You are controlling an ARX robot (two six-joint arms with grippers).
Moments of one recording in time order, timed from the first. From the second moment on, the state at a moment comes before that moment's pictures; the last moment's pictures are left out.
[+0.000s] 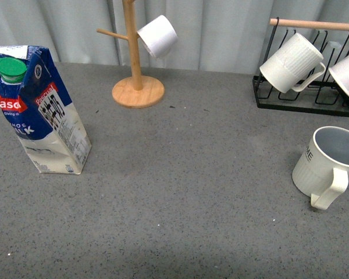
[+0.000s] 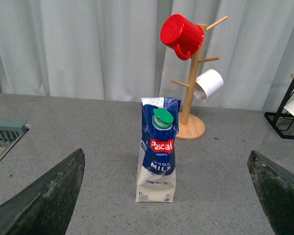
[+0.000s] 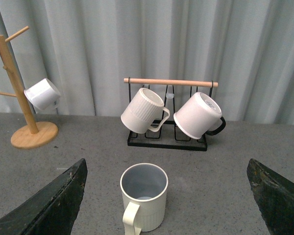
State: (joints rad) left arm 0.00 0.00 0.02 0.00 0.00 0.00; right arm 0.00 0.00 0.01 0.00 0.00 0.00
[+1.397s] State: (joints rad) left arm 0.00 0.00 0.02 0.00 0.00 0.00; right arm 0.00 0.00 0.01 0.00 0.00 0.00
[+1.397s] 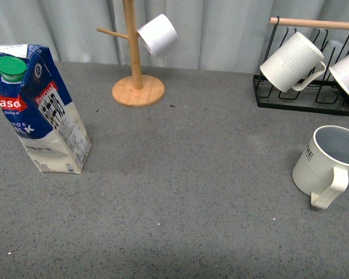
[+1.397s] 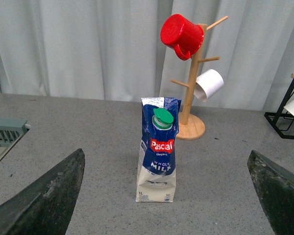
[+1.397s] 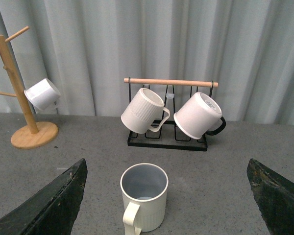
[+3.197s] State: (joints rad) left arm 0.00 0.00 0.02 0.00 0.00 0.00; right arm -0.06 1.43 0.50 0.30 0.02 -0.02
